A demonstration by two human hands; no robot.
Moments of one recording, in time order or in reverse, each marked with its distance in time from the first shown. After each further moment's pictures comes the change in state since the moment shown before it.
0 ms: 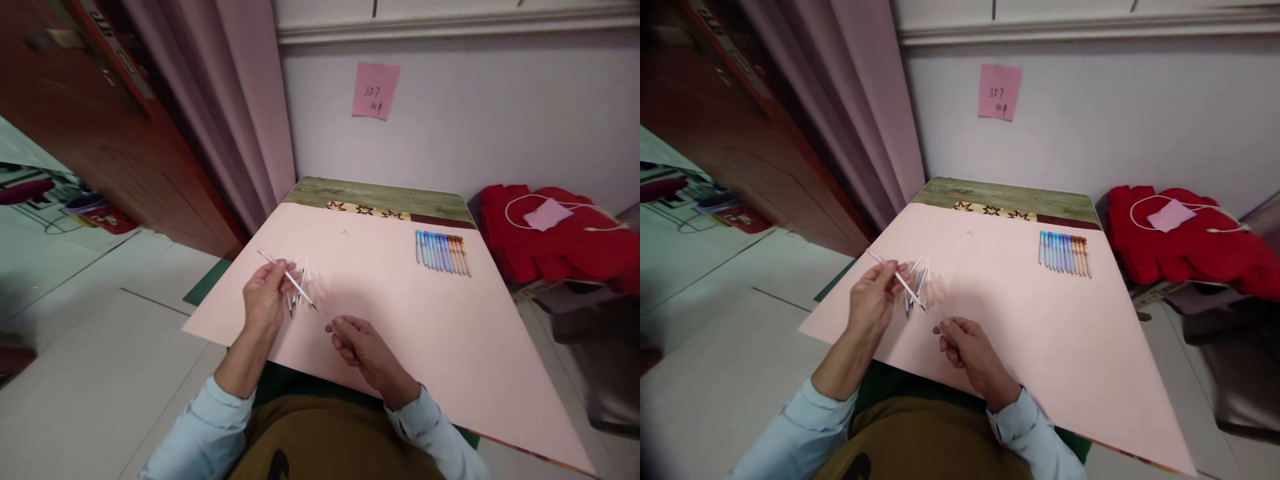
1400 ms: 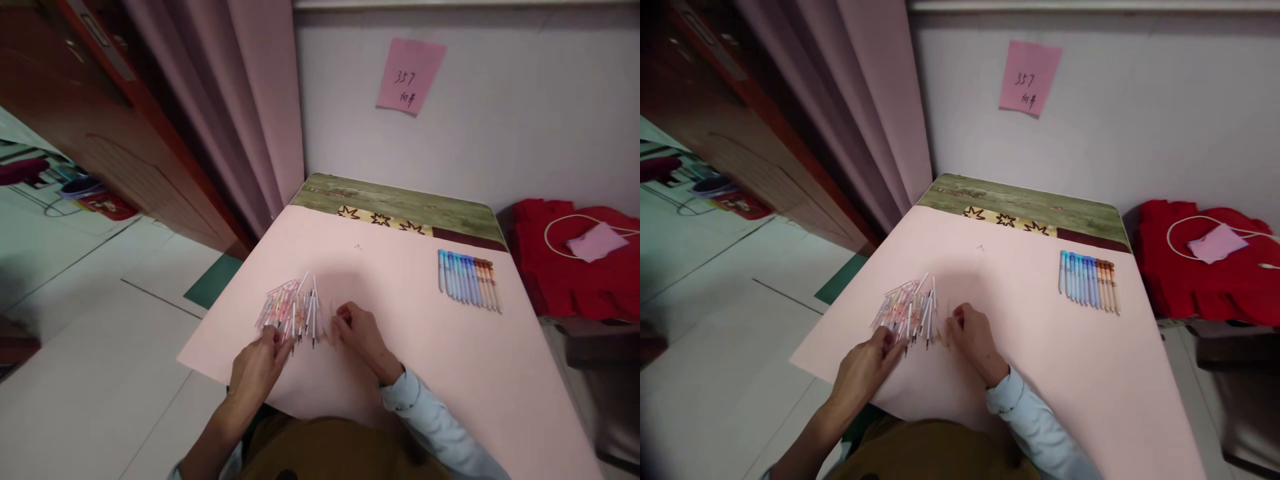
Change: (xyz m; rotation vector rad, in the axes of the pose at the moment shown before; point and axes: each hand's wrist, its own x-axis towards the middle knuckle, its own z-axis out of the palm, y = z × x) left_hand 0.012 -0.002 -0.076 1.778 -0.363 -0.025; right_hand 0.121 -0.020 -0.012 -1.064 0.269 -0.257
